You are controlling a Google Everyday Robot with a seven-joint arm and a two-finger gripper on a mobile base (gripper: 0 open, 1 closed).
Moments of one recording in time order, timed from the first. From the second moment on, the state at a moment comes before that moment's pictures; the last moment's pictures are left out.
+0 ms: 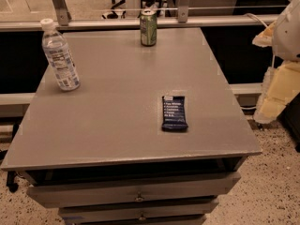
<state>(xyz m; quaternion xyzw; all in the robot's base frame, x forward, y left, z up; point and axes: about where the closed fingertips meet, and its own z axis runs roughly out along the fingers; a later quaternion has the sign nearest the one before) 0.438 -0.217 0.977 -0.60 0.78 -0.03 0.16</state>
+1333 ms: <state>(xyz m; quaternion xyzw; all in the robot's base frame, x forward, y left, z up) 0.461 -0.154 0.911 -0.57 0.79 0.12 0.20</state>
